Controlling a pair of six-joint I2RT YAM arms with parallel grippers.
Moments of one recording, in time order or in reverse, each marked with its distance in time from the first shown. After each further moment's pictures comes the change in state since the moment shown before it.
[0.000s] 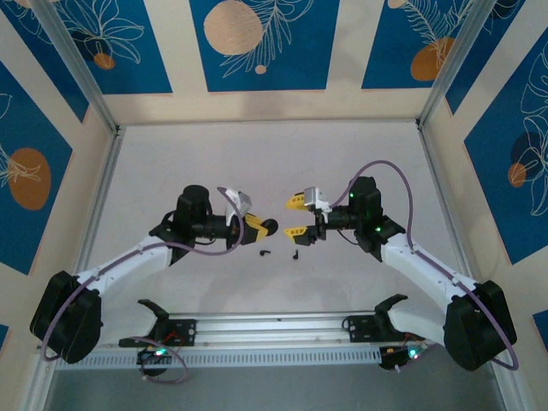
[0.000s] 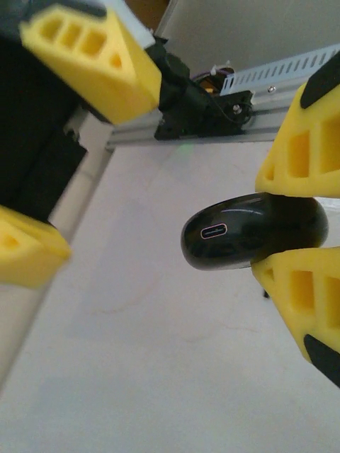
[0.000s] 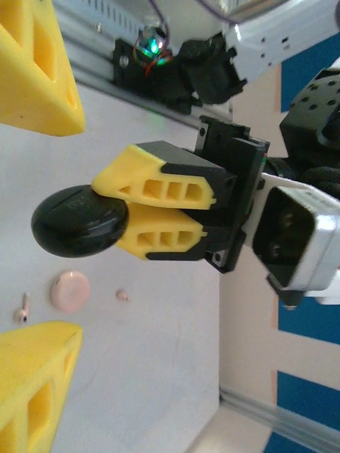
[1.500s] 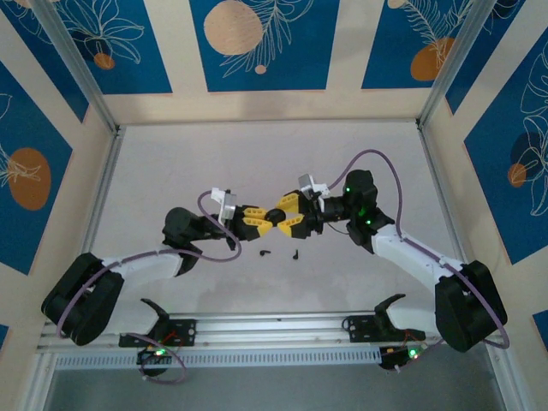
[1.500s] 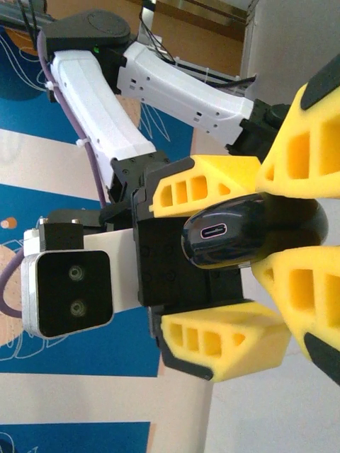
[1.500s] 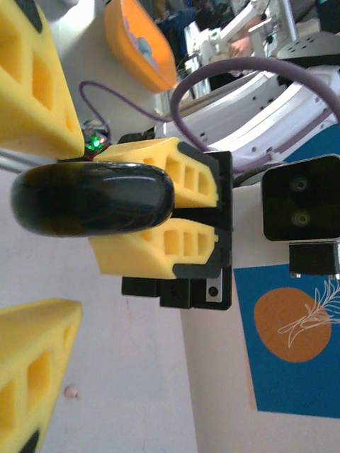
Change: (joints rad) left arm -0.055 0.126 -0.171 1.066 0.031 -0.404; right arm 0.035 0.122 0.046 0.317 -0.191 0.433
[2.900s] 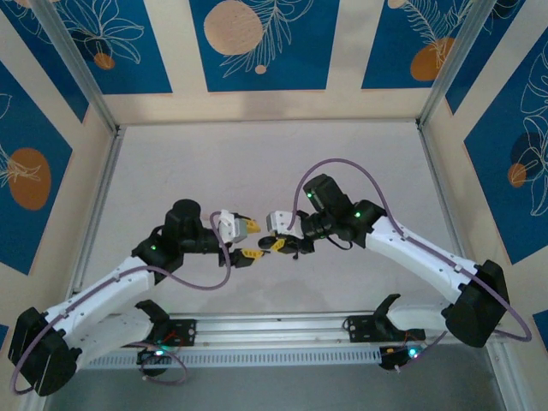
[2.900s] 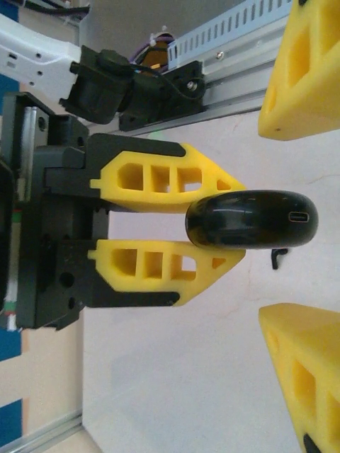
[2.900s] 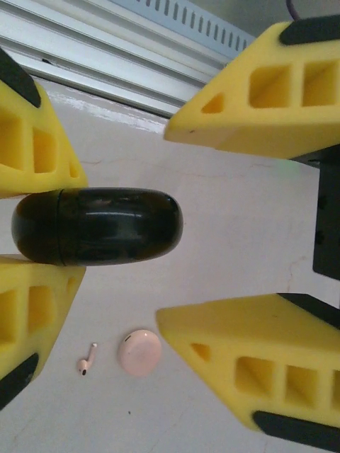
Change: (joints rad) left arm -0.050 -0.370 0.146 -1.288 -0.171 0.766; right arm 0.276 0.011 0.329 -1.102 0.574 -0.872
